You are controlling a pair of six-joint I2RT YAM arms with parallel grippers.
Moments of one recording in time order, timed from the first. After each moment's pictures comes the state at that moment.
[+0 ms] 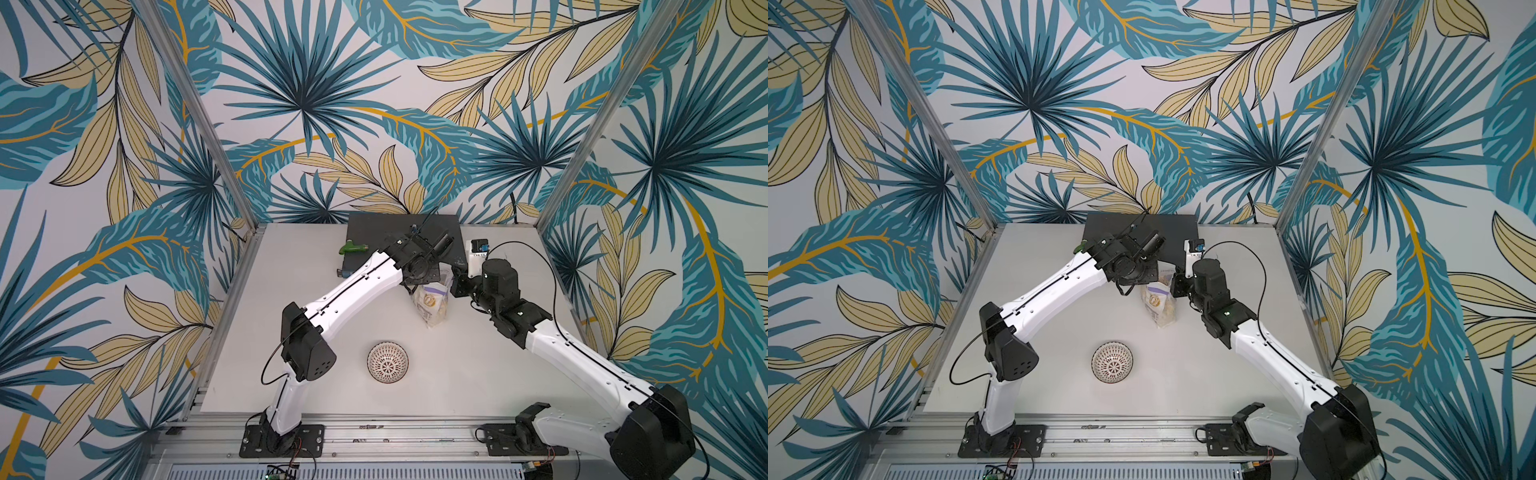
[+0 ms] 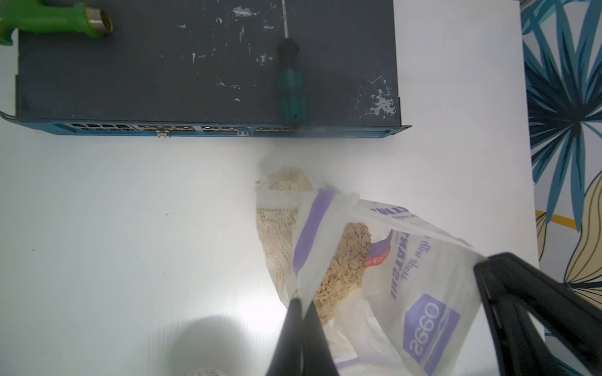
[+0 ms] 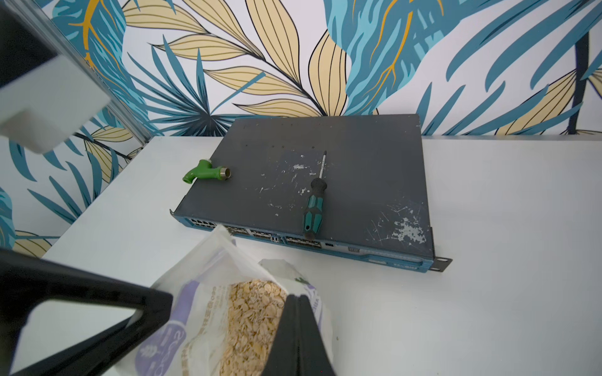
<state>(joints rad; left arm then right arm) -0.84 2.07 2.21 -1.20 -0.20 -0.83 0.60 1.20 0.86 -0.03 0.13 0.28</state>
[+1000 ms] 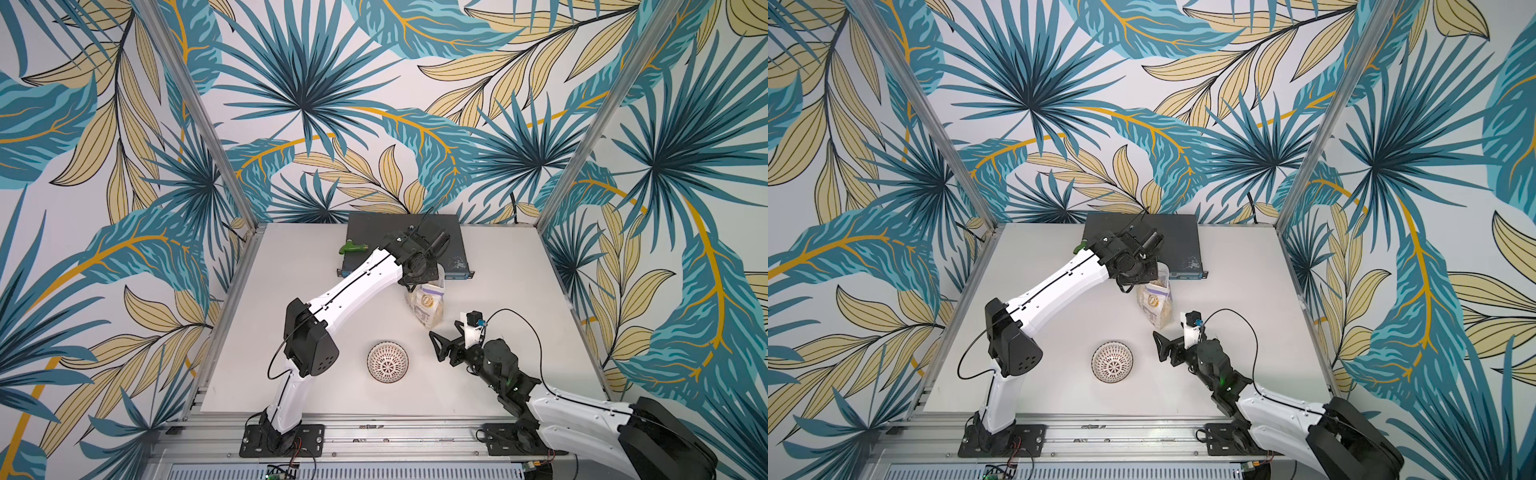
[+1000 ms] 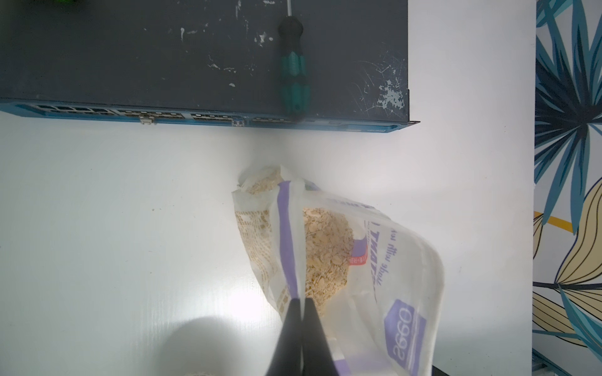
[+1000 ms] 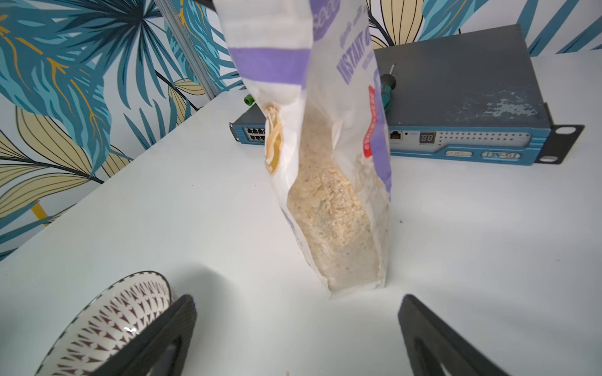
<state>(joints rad) -0.81 2.09 2.21 -1.18 -0.13 -0.84 0.86 1.05 0.08 0.71 0.18 0.33</state>
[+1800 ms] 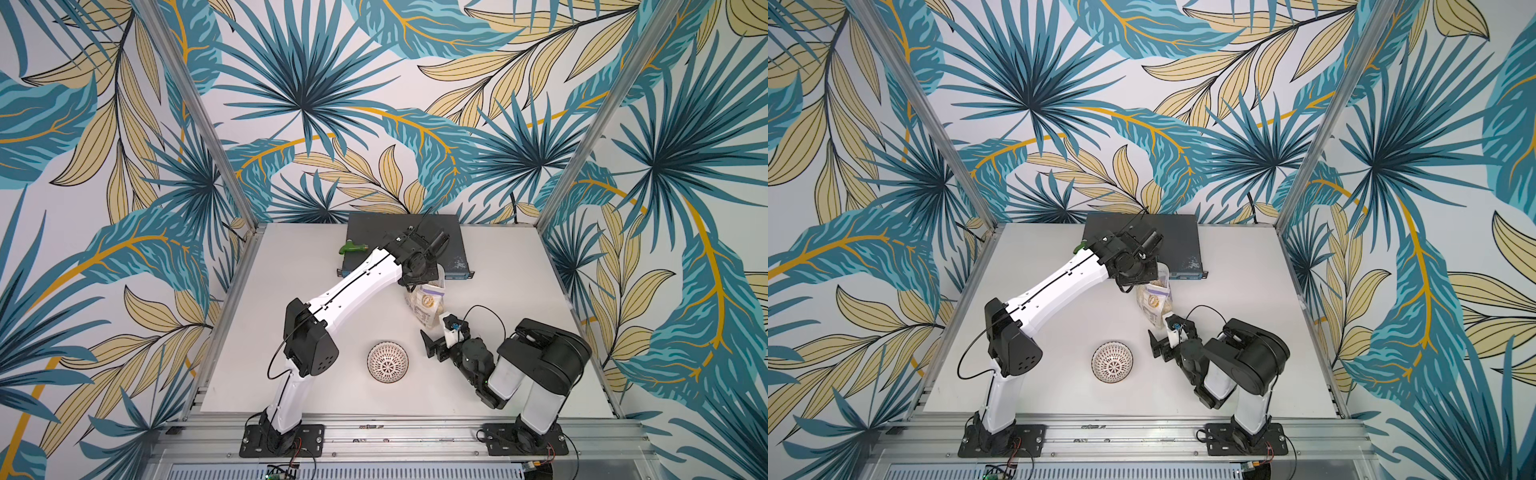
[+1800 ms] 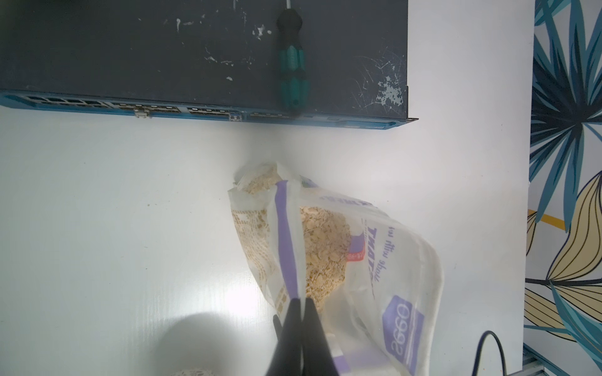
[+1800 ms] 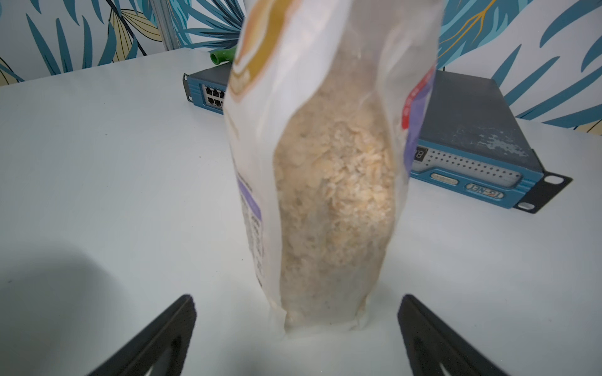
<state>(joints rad) -0.81 2.09 2.21 -1.19 -0.11 -0.86 0.86 1.84 0.14 1.46 0.29 0.01</state>
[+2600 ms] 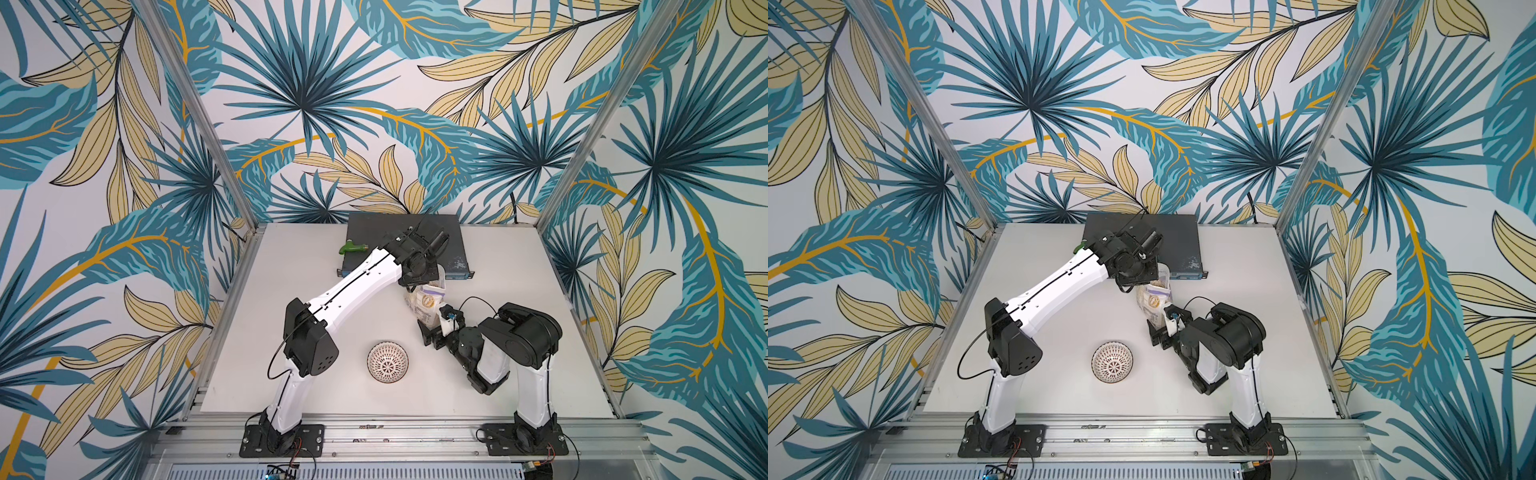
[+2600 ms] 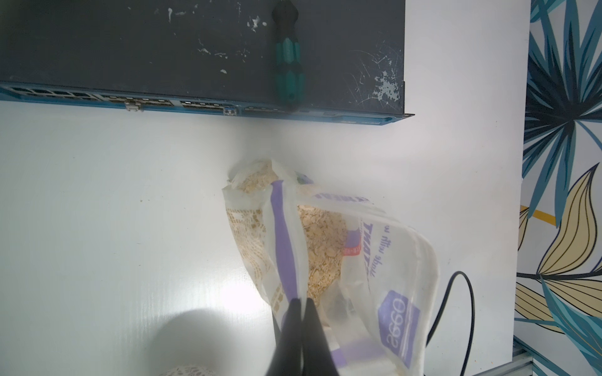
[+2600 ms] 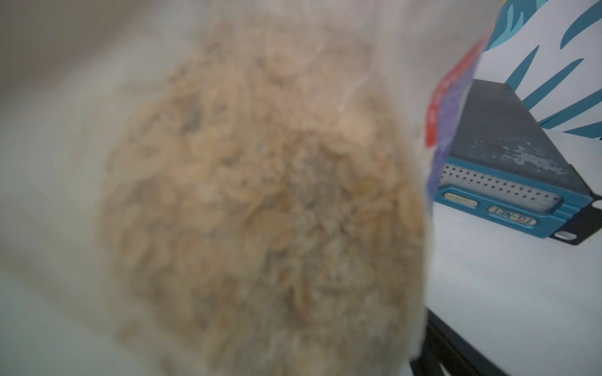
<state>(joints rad) -0.81 2.09 2.21 -1.19 -0.08 -0.86 0.74 2.04 0.28 1.55 0.16 -0.01</state>
